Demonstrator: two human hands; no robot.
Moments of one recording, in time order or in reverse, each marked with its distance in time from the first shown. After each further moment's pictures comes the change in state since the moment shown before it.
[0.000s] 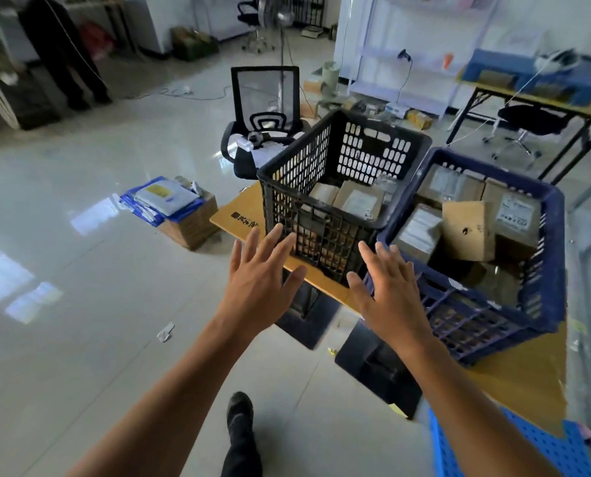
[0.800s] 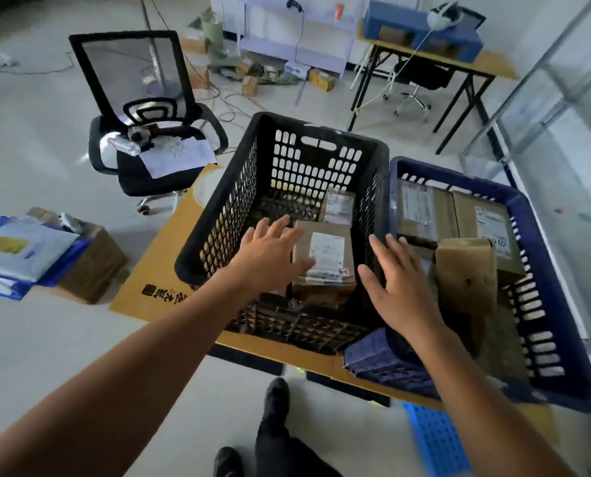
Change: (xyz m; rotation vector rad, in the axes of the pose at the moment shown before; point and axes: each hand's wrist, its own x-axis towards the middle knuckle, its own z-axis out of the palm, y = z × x) left_hand 0.356 -0.033 0.101 -0.006 -0.528 0.335; right_hand 0.218 0.067 0.002 -0.100 0.024 0.401
